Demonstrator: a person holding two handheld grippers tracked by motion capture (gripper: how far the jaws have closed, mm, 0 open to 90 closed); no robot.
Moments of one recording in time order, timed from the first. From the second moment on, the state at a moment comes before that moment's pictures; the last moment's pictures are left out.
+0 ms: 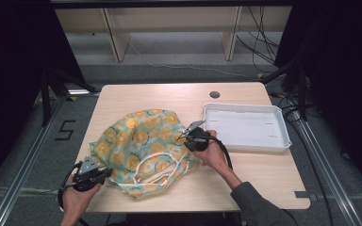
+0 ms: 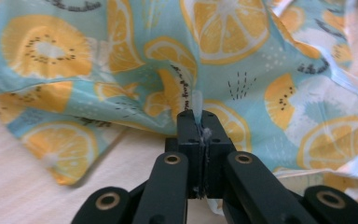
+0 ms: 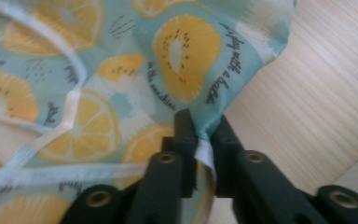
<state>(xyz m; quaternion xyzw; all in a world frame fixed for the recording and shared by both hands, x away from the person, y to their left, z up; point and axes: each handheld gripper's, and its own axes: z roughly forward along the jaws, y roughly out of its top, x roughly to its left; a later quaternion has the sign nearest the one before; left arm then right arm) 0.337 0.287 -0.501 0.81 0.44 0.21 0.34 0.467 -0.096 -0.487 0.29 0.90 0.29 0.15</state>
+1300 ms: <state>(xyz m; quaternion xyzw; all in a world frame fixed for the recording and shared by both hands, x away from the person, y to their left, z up) 0.306 0.272 -0.463 0.73 0.50 0.22 0.40 0.365 -0.074 -0.462 0.15 0.90 0.41 0.09</state>
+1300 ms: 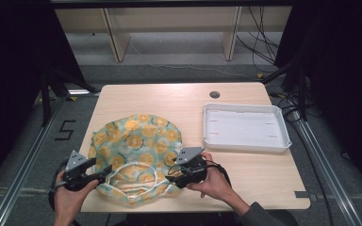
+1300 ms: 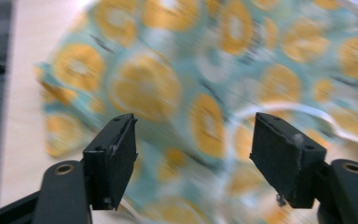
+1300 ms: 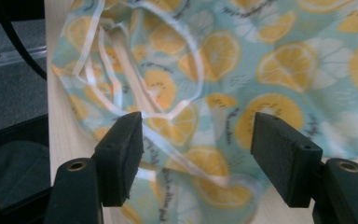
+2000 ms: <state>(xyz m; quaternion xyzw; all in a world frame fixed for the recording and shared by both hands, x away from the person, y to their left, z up) 0.281 0.260 -0.478 0.74 0.49 0.22 0.40 0.354 -0.043 -0.482 0.13 0.91 0.38 0.05</state>
